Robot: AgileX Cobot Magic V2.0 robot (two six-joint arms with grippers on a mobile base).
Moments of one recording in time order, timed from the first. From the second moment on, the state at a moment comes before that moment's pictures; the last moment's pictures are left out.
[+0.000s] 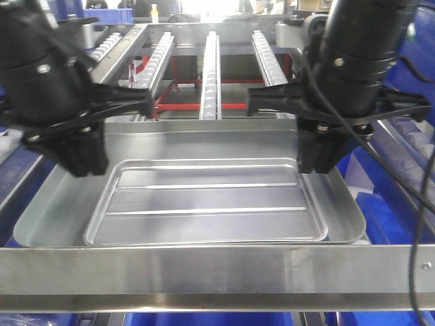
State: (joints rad) left arm -0.64 1.61 -1.04 0.28 0.60 -0.75; right arm 0.52 1.69 -1.13 -0.19 0.66 0.69
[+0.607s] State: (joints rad) left arm -0.69 1.65 -1.07 0.25 0.65 -0.75; right arm 0.52 1.72 -1.13 -0.17 0.74 0.68
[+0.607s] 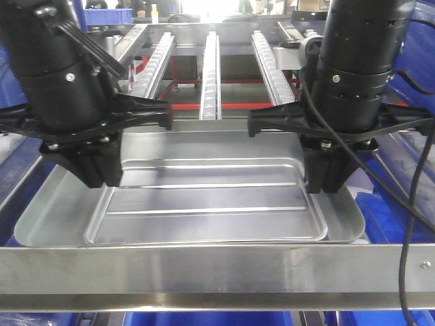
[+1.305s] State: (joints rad) left arm -0.69 1.65 -1.07 0.24 0.70 -0.75; right arm 0.52 1.72 -1.13 -0.17 0.74 0.68
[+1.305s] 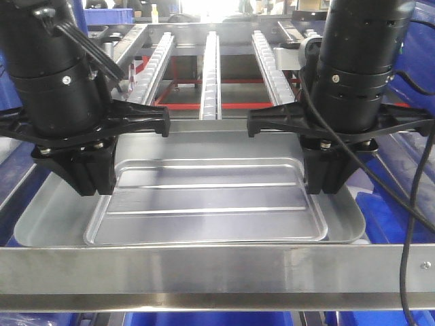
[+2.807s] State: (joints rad) left arm -0.66 1.74 -1.07 0.25 0.64 -0.75; right arm 0.52 1.78 -1.13 -0.14 0.68 0.65
